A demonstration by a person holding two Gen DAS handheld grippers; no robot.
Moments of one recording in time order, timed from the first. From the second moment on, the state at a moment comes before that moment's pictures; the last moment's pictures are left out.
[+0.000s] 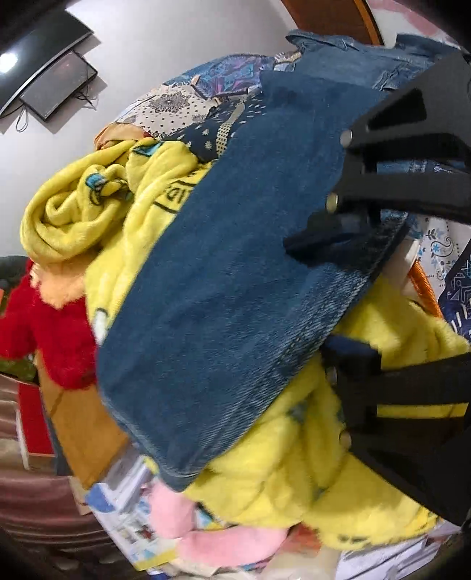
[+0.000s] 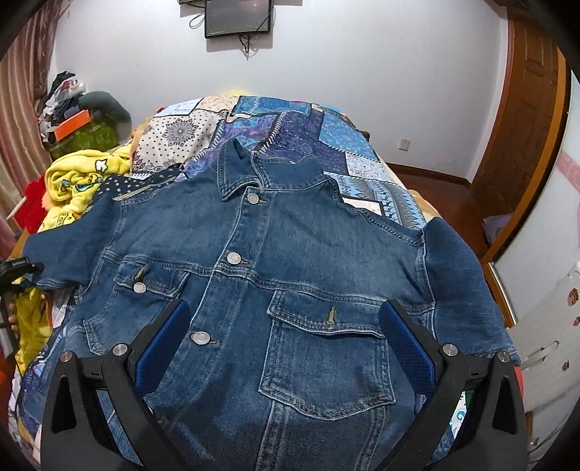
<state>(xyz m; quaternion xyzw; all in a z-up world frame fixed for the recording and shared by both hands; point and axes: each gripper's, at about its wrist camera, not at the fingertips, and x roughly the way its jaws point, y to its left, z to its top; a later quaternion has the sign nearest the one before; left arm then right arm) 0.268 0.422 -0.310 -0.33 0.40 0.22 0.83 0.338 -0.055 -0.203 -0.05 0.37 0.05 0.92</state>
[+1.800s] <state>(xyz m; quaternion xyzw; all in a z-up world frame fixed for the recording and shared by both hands) 0.332 0.123 -0.210 -0.23 0.47 -0.06 0.85 0.285 -0.219 -0.196 0.11 0.35 -0.02 0.93</state>
